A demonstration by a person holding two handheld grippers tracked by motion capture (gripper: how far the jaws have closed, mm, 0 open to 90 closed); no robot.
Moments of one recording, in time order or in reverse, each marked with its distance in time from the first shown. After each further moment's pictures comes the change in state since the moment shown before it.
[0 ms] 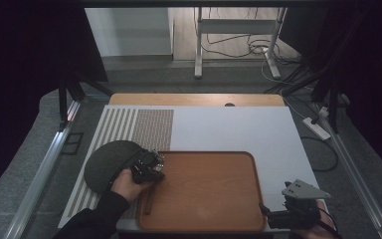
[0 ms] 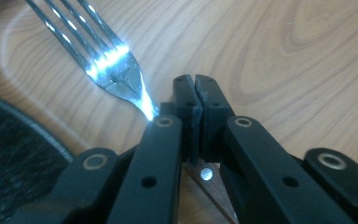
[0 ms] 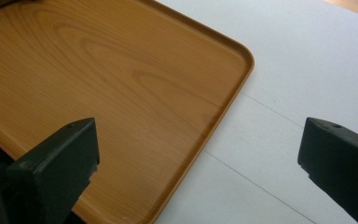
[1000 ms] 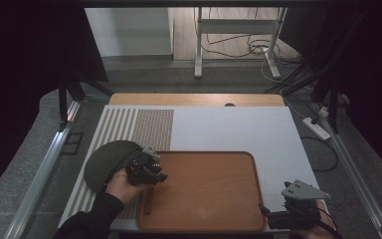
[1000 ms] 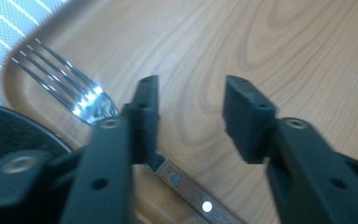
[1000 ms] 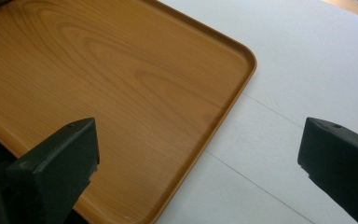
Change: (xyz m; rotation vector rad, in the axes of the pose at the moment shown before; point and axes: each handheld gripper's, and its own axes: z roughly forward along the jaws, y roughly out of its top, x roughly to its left) left arm -0.014 -0.009 -0.031 -0.173 -0.004 0.082; right arm 0.001 0.000 0.000 -0.001 0.005 -0.011
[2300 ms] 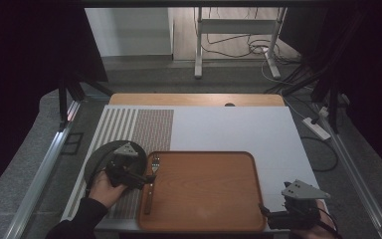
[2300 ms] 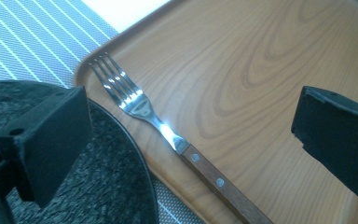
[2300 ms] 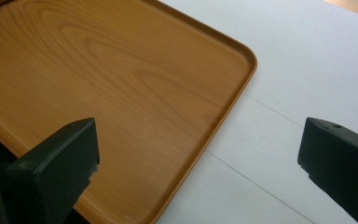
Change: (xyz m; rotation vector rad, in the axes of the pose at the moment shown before) left arm 0.014 -0.033 -0.039 -0.194 0.024 -0.077; right arm 0.000 0.000 0.000 0.003 0.002 0.001
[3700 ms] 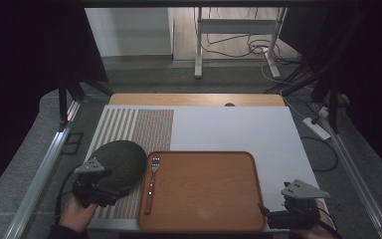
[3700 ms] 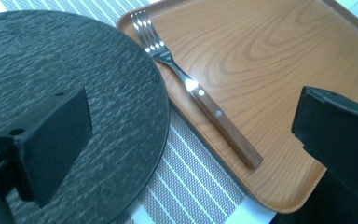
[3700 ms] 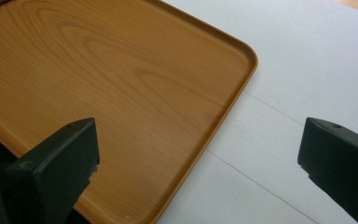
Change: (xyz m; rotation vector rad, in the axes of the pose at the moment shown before) left arm -0.005 -0.064 -0.060 -0.087 0.043 -0.141; right arm 0.000 0.001 0.001 0.005 0.004 0.009
